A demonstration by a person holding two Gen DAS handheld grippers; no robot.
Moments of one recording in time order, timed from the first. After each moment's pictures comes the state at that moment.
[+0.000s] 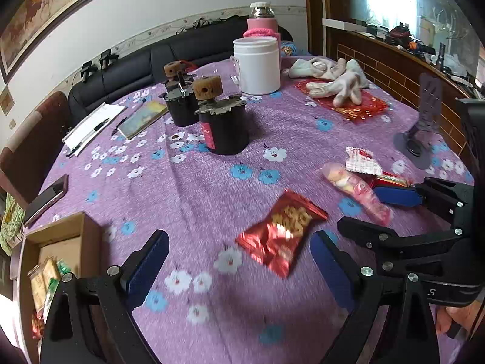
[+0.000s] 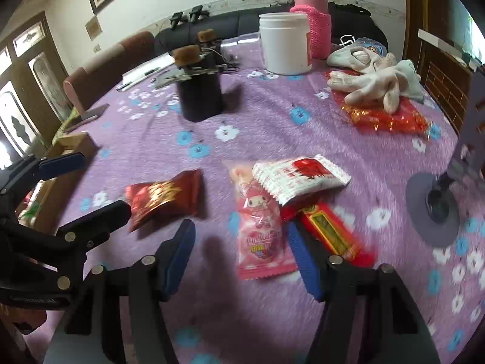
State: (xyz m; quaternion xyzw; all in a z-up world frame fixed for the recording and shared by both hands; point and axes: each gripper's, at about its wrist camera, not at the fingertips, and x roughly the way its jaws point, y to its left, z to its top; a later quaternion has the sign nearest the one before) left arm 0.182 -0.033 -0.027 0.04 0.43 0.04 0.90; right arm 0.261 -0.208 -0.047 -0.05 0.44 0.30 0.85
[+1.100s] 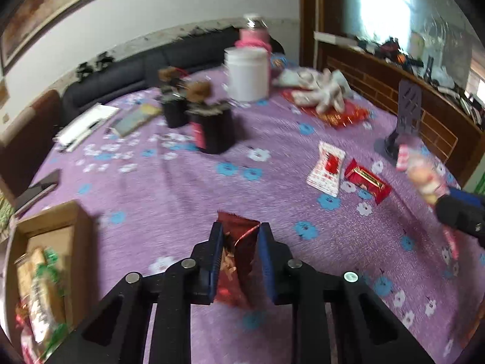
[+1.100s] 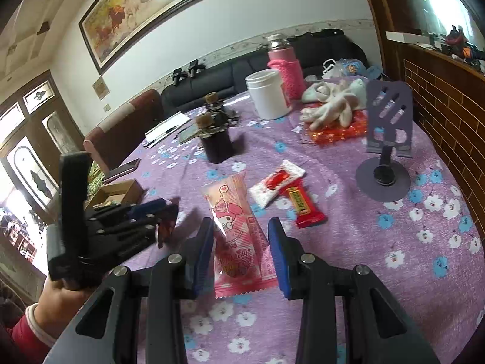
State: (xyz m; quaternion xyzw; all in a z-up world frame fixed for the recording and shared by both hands) left arm 0.145 -0.032 -0.020 0.02 0.39 0.02 0.92; right arm 0.177 -0.286 0.014 0.08 0.36 0.31 0.88
